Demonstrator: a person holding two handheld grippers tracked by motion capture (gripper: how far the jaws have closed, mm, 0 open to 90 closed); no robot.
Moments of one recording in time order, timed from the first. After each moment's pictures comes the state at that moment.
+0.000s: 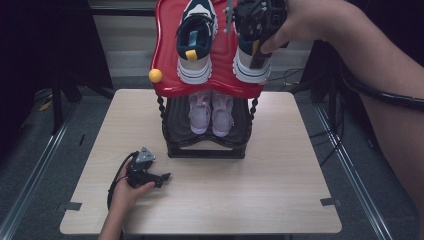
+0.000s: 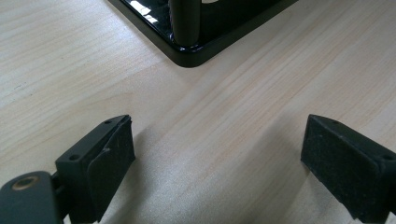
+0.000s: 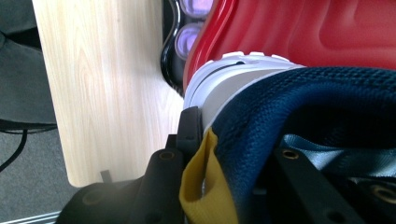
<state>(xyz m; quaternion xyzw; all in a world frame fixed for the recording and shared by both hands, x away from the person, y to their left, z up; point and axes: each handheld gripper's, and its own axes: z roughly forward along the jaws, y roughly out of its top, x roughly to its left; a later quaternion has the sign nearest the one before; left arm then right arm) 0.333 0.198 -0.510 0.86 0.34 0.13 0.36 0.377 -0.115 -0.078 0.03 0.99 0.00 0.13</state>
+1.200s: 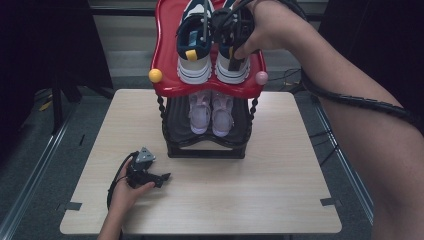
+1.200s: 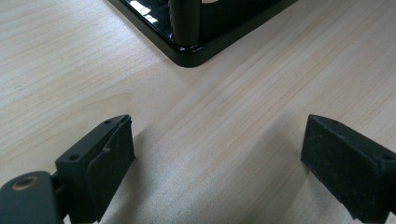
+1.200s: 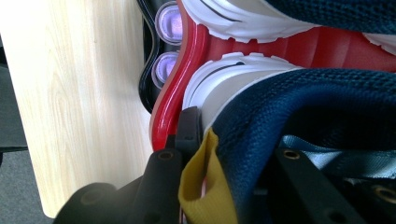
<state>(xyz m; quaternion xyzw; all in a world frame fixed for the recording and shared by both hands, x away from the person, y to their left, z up) 0.334 0.198 -0.510 0.86 0.34 0.13 0.36 0.407 -0.083 -0.109 0.04 0.99 0.01 0.14</state>
